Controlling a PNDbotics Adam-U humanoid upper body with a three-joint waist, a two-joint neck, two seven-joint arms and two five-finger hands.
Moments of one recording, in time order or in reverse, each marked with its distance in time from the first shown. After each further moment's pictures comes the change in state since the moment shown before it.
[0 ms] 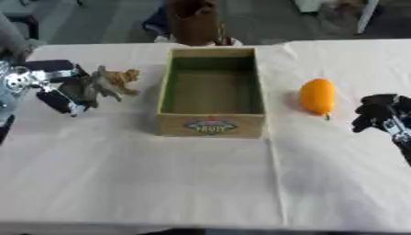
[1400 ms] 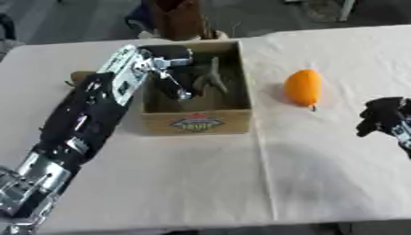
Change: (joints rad) left arm -0.184 -0.361 -0.100 0.116 -0.213 -0.091 0.059; right arm -0.041 0.017 0.046 0.000 -0.005 0.008 0.054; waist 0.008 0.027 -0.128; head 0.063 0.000
